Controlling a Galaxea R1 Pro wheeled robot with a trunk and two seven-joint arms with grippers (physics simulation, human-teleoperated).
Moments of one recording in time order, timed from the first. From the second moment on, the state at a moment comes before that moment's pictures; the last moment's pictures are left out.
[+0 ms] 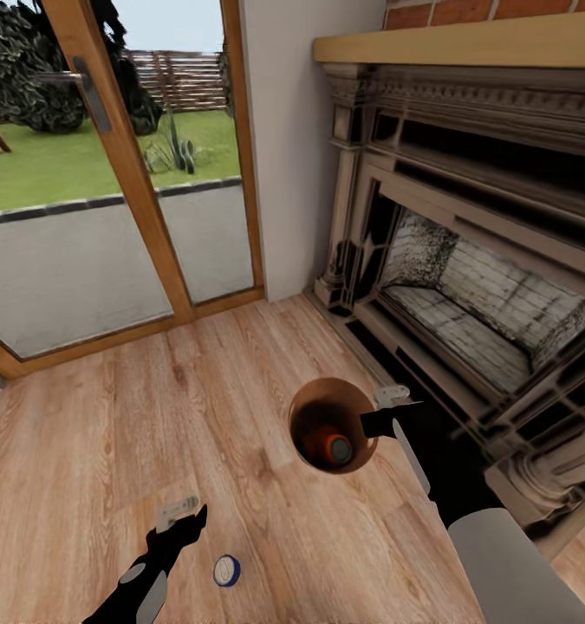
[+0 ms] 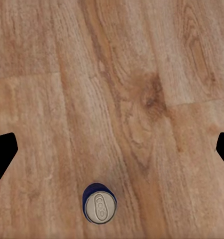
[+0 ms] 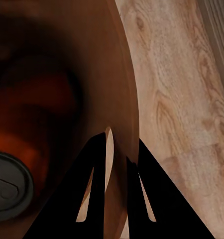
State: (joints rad) left arm -0.47 -0.04 0.34 -0.40 0.01 -0.20 -0.11; right arm -0.70 -0.03 0.16 -1.09 0.02 0.89 0.09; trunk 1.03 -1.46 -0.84
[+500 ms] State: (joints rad) left arm -0.47 -0.04 0.34 -0.40 0.01 -0.20 -0.11; right arm -0.70 -0.03 0.16 -1.09 0.02 0.89 0.09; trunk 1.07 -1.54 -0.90
